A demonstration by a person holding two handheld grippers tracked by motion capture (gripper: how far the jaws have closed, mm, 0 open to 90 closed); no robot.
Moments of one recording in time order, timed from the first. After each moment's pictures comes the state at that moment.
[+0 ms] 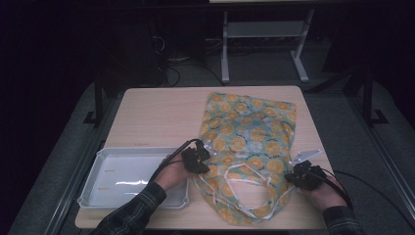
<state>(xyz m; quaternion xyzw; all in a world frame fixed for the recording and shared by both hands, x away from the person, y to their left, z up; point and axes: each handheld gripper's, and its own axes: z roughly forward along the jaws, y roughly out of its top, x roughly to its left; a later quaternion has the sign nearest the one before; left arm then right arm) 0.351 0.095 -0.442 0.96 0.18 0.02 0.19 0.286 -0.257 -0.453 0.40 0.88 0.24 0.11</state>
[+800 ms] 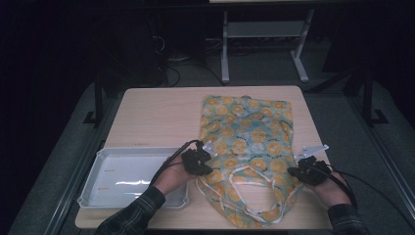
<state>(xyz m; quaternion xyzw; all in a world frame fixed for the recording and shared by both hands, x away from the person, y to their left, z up) 0.347 0.096 -0.428 0.95 0.19 0.03 0.24 0.295 -0.266 -0.443 0.40 0.87 0.26 0.13</state>
